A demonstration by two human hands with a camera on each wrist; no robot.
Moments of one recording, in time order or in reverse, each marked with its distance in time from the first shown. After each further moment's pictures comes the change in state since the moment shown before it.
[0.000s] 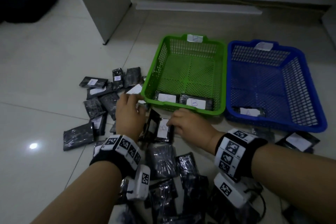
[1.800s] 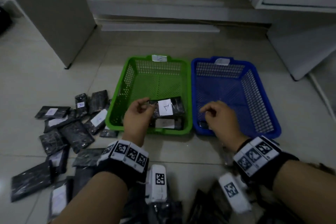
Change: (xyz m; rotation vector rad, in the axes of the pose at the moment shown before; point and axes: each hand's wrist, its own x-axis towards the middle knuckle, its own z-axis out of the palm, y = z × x) left_hand 0.037 0.108 0.062 -0.898 -0.217 -0.452; right_hand -0.072 0.076 -0.097 0.159 0.540 0.775
